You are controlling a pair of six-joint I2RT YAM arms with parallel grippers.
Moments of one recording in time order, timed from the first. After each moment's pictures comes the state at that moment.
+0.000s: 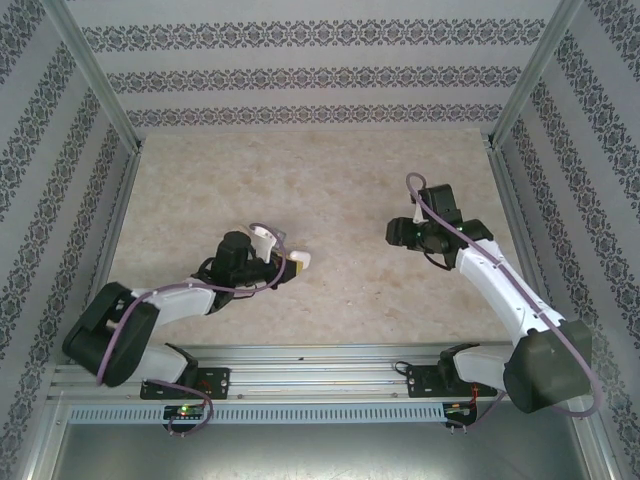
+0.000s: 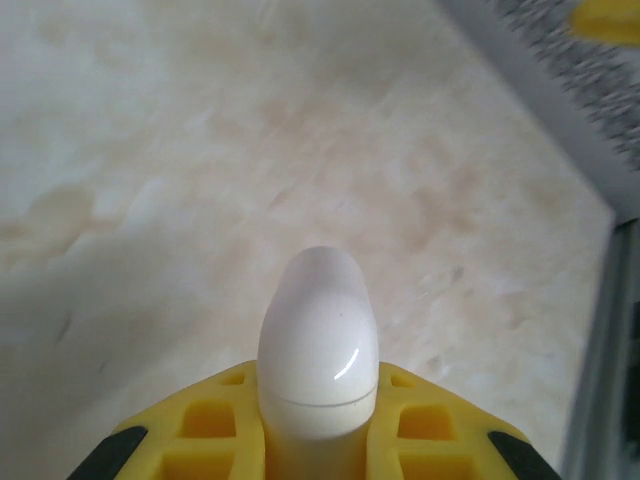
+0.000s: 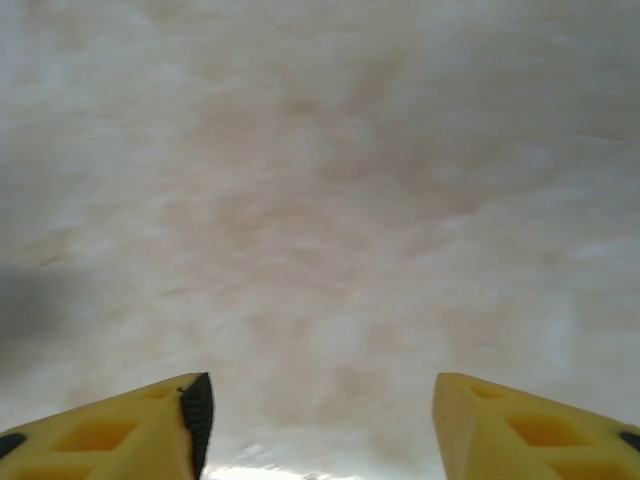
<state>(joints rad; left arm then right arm) -0.47 1.43 0.45 0.42 0.50 -0.32 0.24 1.22 0.92 -0.66 -0.04 0.39</state>
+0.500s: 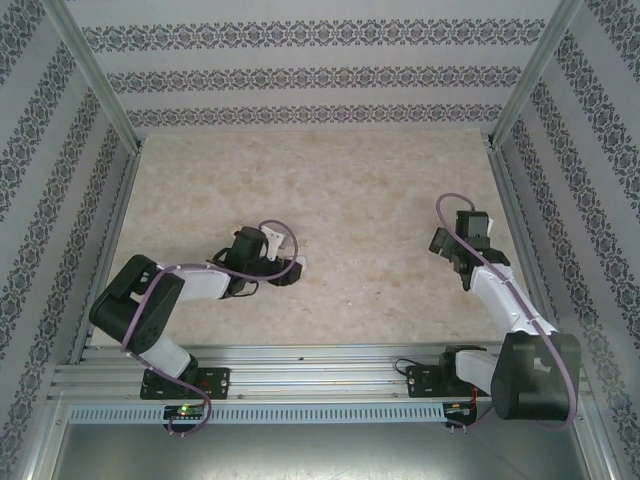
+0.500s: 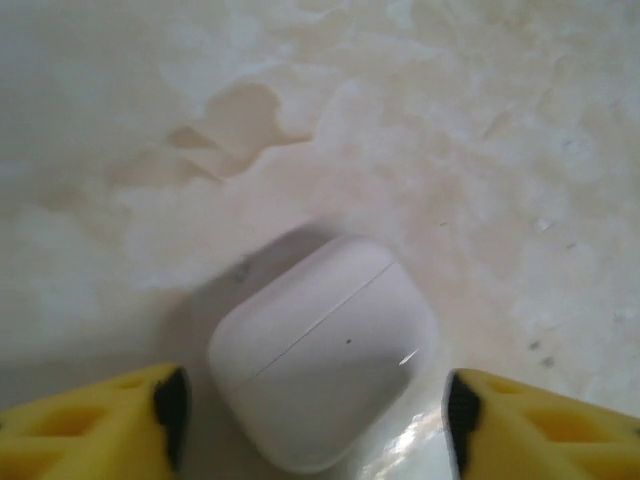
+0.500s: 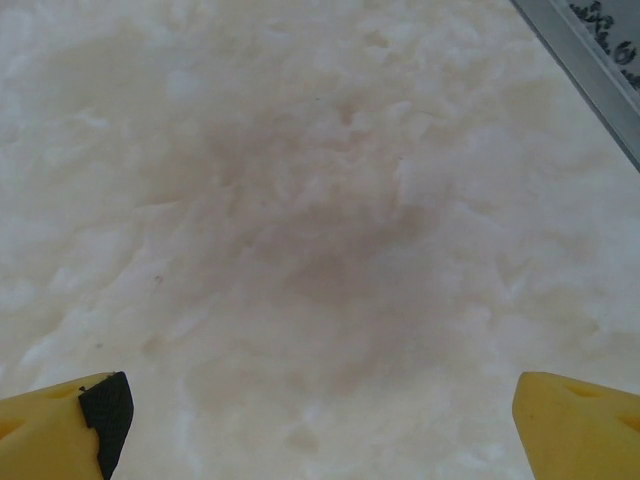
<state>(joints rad) -0.47 1.57 0.60 0.18 0.27 -0.22 -0.06 1.15 0.61 -0.34 0.23 0.35</state>
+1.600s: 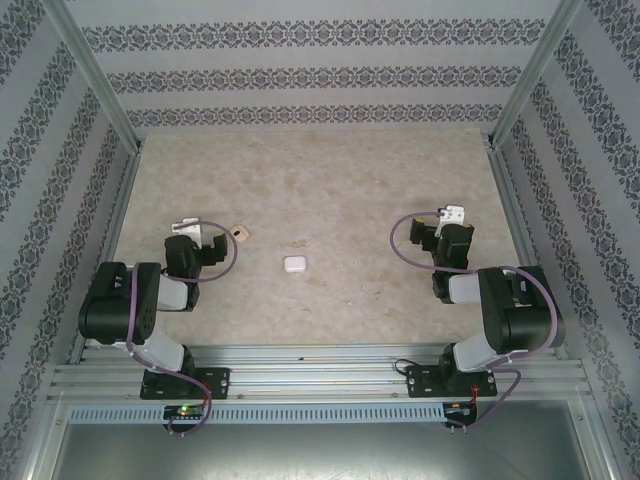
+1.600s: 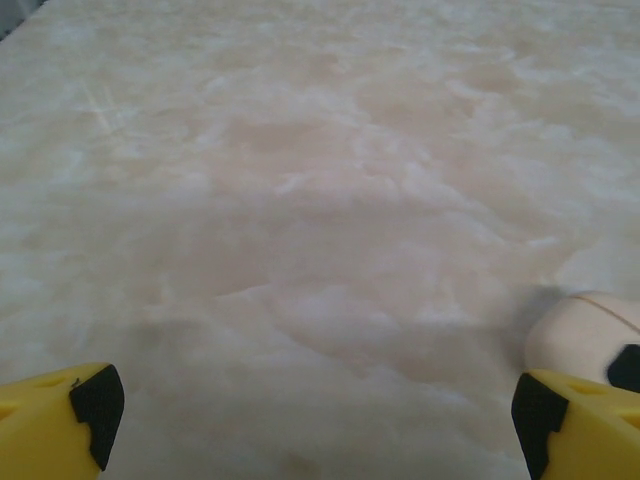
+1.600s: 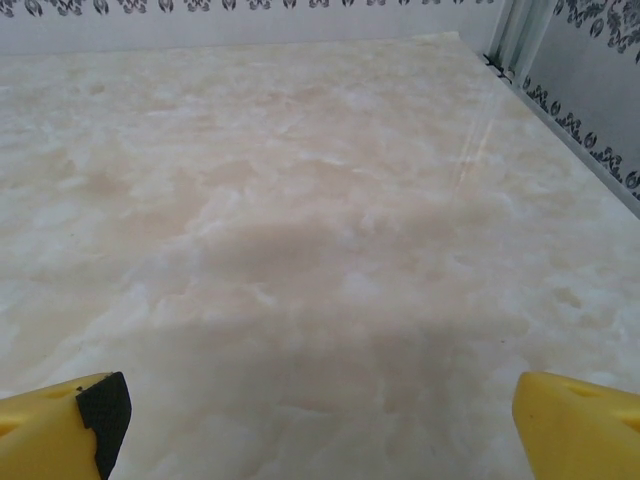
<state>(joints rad) 0.05 1.59 0.30 0.87 -0.04 -0.04 0.02 1.52 0.35 0.80 0.17 0.07</state>
